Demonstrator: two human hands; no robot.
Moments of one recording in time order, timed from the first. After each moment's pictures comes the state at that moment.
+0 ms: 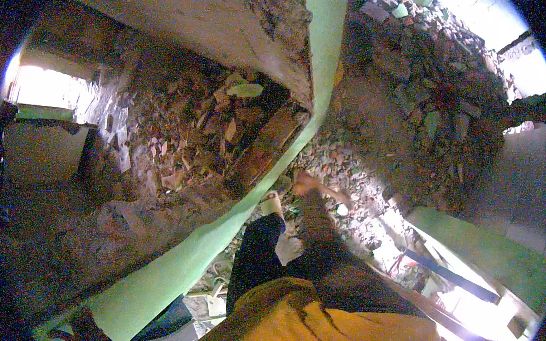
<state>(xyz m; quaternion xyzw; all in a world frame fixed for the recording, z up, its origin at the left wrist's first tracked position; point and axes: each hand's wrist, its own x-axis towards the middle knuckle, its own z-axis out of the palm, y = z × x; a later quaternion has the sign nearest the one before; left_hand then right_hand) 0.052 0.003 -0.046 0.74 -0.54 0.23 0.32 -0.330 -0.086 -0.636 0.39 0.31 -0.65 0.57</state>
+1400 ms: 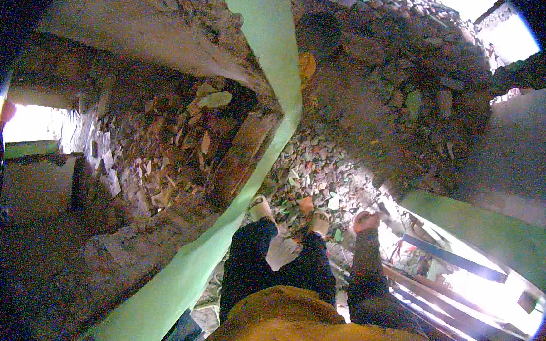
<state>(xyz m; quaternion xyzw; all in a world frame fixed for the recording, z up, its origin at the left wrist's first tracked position) 0.003 -0.001 -0.047 0.71 -0.50 0.14 0.47 -0.516 0.111 -0.631 0.50 0.39 -0.69 0.35</state>
